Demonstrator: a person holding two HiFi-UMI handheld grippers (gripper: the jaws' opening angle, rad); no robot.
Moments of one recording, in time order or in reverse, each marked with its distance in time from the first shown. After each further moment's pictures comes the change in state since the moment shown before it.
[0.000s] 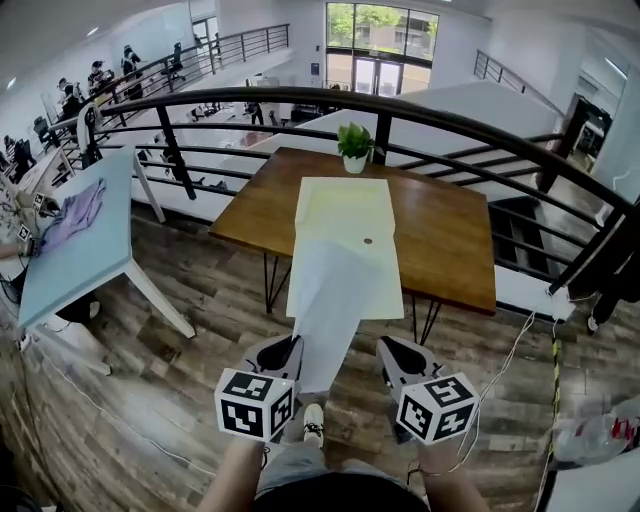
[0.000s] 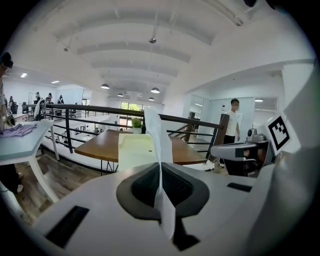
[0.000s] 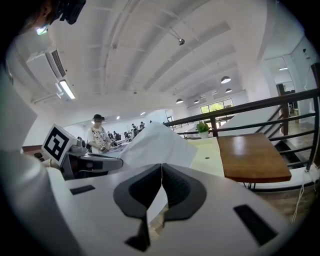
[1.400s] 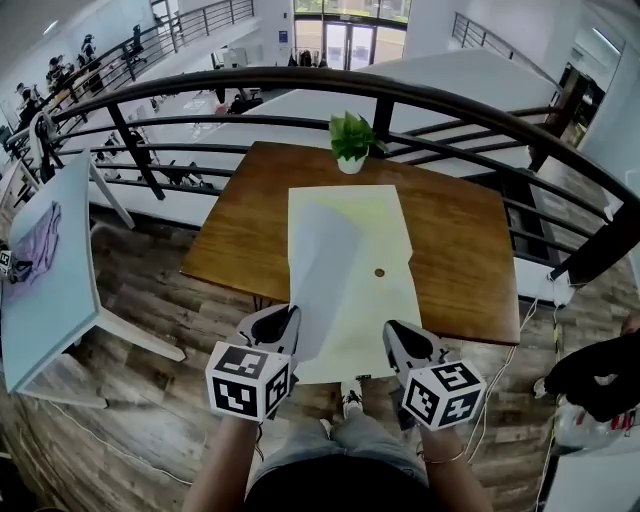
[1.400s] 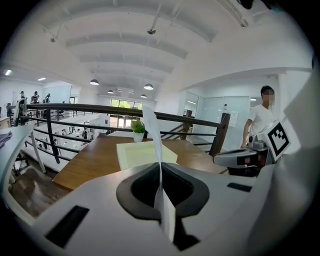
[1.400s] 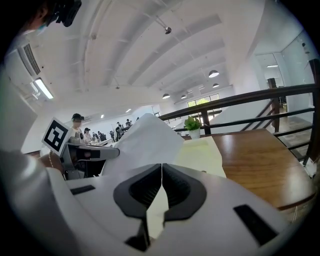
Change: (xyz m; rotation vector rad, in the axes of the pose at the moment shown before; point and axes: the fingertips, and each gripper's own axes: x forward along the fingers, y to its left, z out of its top) left arm 0.175 0.139 0.105 0.054 0.030 -0.108; right arm 0.186 -0.094 0.059 0.093 0.047 -0.142
